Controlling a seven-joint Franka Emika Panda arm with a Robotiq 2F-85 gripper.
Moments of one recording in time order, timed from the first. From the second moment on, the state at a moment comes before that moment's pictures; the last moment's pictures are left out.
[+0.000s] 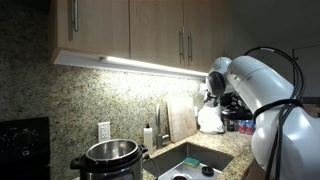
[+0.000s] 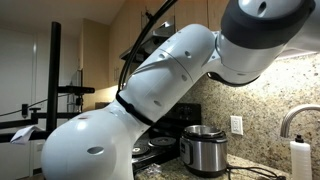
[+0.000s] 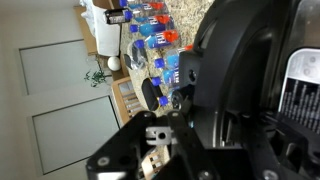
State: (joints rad) arm -0.62 0.78 -0.45 -1.17 -0.91 2.03 0.31
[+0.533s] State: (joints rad) arm -0.62 0.81 -0.43 -1.17 -0.91 2.02 0.31
